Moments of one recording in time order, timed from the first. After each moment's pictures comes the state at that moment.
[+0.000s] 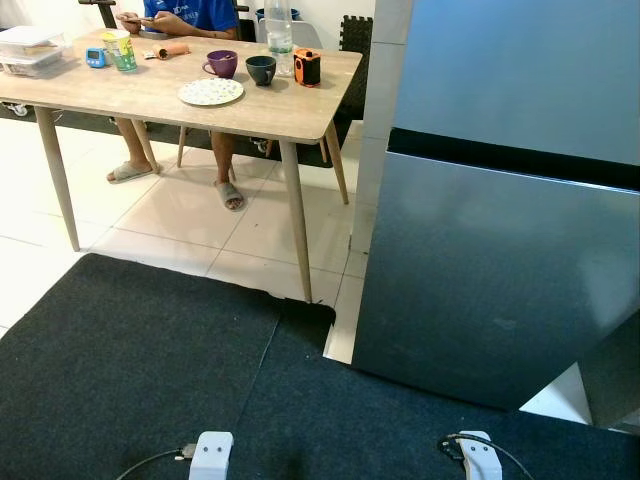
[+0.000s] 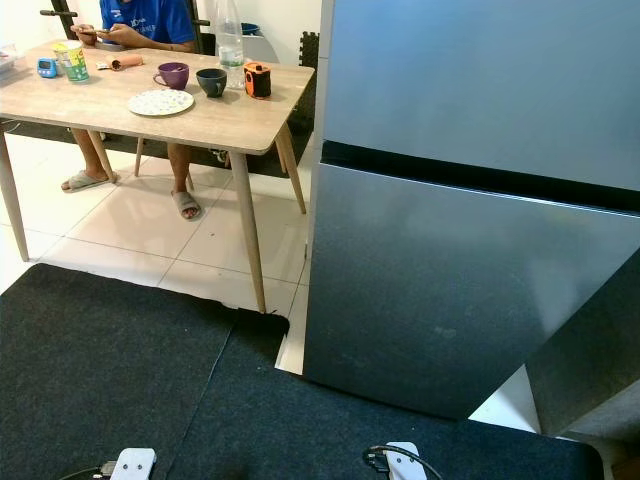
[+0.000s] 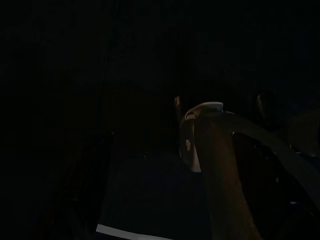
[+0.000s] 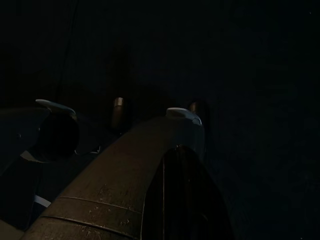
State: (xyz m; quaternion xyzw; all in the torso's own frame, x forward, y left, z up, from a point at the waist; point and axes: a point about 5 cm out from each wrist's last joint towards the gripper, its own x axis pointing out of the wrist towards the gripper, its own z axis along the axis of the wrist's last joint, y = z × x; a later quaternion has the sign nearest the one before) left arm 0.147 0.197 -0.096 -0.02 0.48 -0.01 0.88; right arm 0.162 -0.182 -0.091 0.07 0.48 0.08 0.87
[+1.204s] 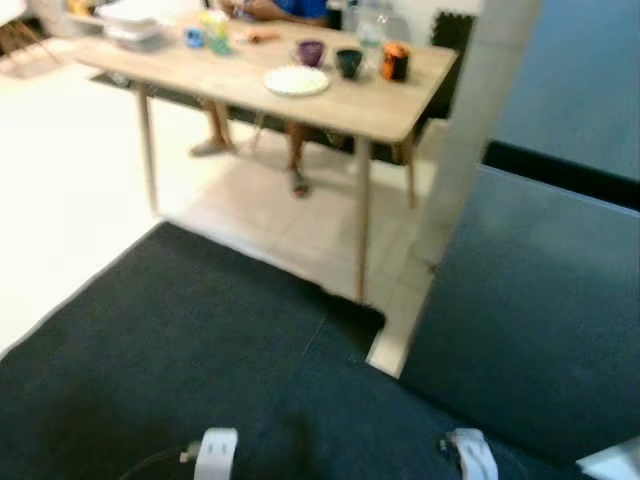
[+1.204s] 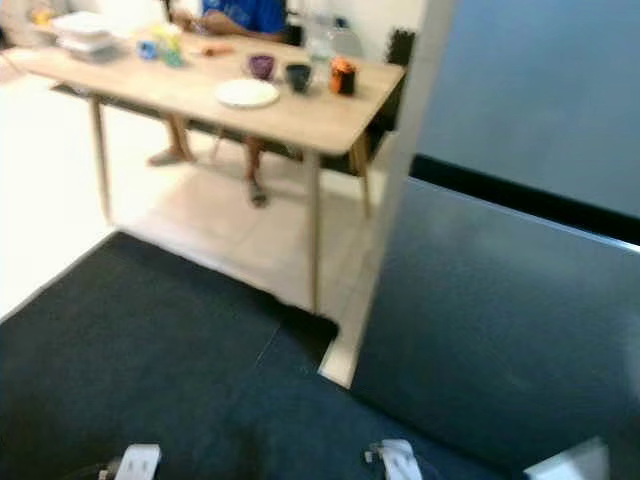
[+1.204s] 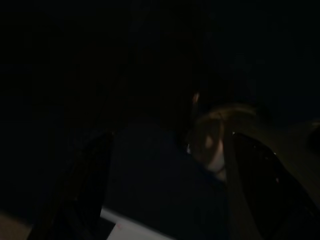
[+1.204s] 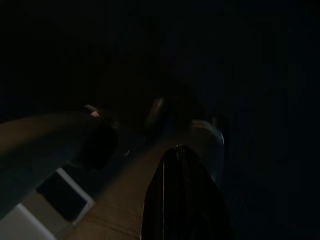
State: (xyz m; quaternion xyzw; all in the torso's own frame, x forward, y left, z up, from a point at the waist) left arm 0.142 0.194 -0.098 -0.03 0.48 -0.01 0.87; right arm 0.165 -0.181 -0.088 0.09 0.47 0.11 0.87
